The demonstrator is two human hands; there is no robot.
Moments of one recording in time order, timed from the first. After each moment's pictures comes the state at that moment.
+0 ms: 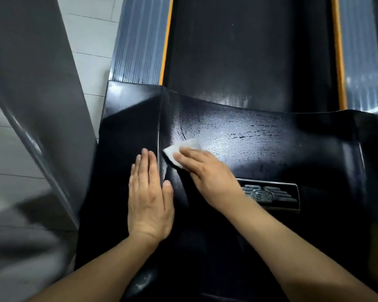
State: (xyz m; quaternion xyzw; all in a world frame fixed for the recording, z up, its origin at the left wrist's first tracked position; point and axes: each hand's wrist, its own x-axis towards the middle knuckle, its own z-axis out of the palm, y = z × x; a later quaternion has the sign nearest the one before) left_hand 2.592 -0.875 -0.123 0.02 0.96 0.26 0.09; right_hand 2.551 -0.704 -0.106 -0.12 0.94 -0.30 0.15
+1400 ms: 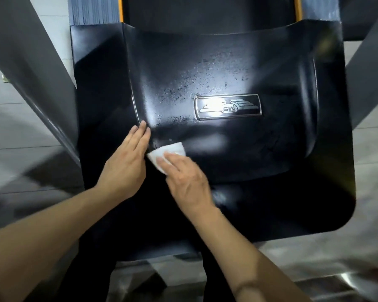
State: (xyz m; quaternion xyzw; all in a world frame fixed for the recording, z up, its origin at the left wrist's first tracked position) left_hand 2.664 -0.936 -0.078 0.27 0.93 0.17 0.20; right_hand 2.761 -0.774 -0.082 0.03 0.96 -0.27 -0.01
